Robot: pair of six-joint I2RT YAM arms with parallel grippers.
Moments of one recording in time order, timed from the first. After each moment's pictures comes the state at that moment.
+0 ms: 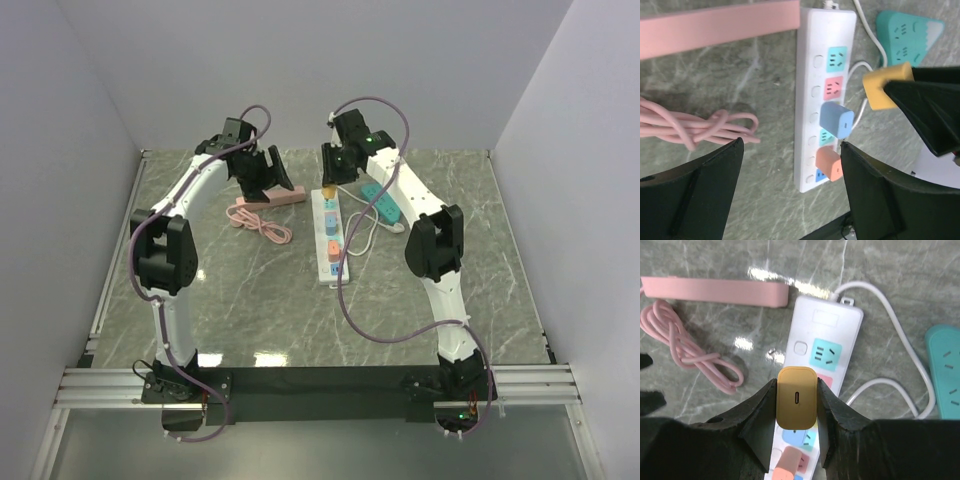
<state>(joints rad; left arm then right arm) -0.26 2.03 1.85 -0.78 0.36 -0.59 0.45 2.33 2.32 -0.88 -0.12 0.26</state>
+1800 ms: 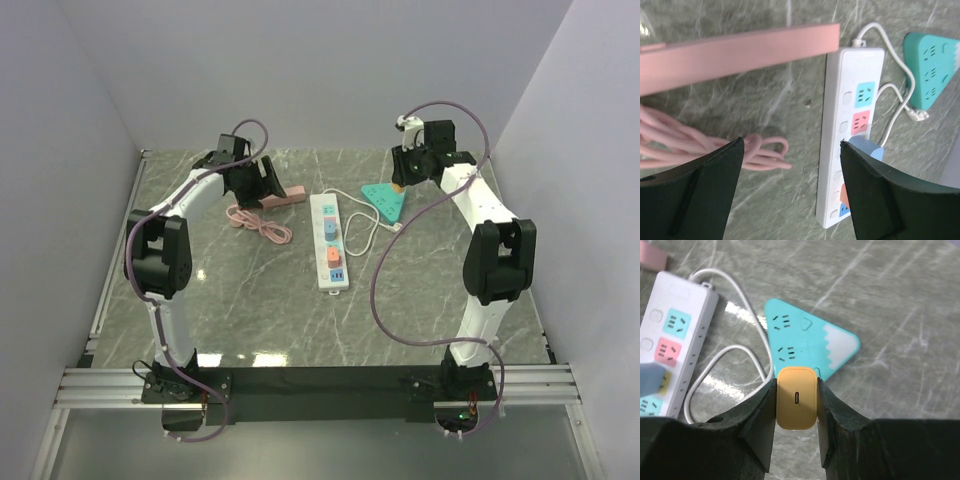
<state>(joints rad) -0.22 2.00 1.64 -0.53 0.31 -0.56 0.11 1.88 1.62 -0.47 -0.26 -0.20</state>
